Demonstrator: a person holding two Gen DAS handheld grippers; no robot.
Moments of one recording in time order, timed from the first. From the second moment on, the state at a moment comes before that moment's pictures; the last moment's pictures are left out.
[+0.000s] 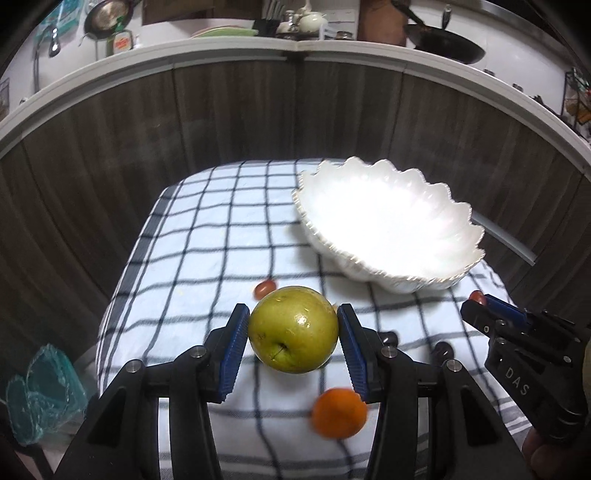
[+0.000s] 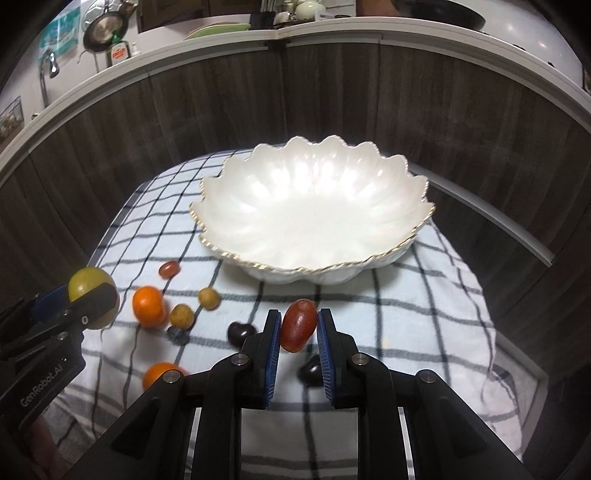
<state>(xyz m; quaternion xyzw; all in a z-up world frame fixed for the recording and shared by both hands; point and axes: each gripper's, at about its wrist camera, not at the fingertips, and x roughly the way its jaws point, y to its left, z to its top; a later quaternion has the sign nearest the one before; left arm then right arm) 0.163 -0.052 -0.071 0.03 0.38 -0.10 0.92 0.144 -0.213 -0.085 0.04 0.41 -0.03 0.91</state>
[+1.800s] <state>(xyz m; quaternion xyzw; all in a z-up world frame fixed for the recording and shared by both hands) 0.264 -0.132 -0.087 0.07 0.42 -0.15 0.89 0.226 -0.297 -0.076 0.08 0.41 -0.10 0.90</state>
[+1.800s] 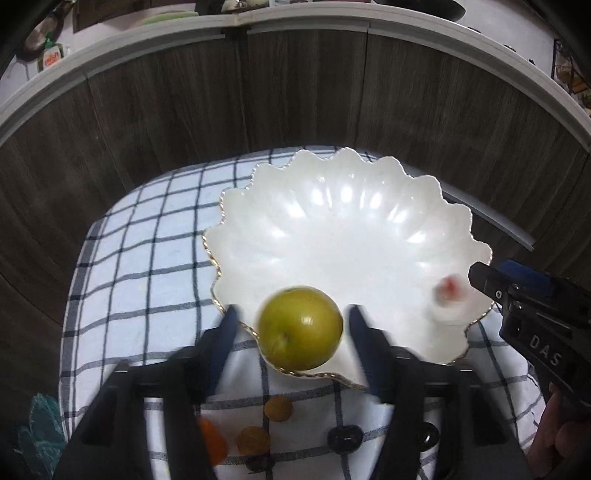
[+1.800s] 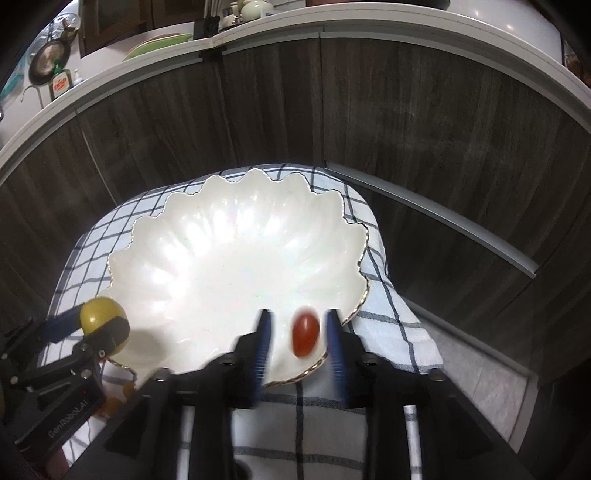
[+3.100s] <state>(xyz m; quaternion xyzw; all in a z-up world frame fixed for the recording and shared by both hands) 0.228 -0.103 -0.039 0.06 0.36 -0.10 0.92 0.193 -0.294 -0.038 0.08 0.37 -0.12 0.92</state>
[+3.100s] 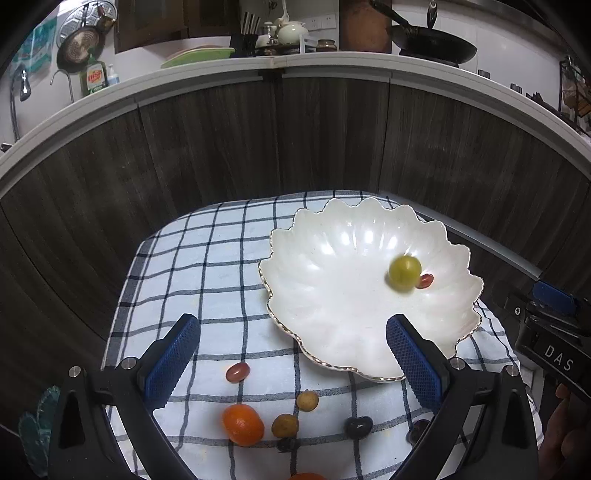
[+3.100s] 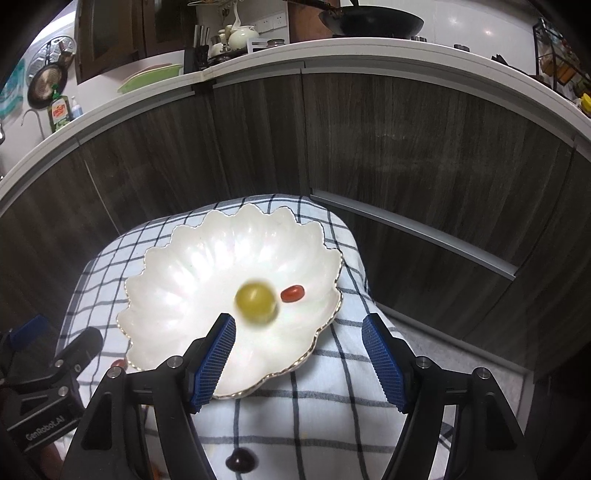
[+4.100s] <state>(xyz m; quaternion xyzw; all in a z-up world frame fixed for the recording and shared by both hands) 0.170 -0.071 -0.055 0.04 0.37 -0.09 0.92 0.144 -0.268 -0.055 0.07 0.38 -0.10 0.92</state>
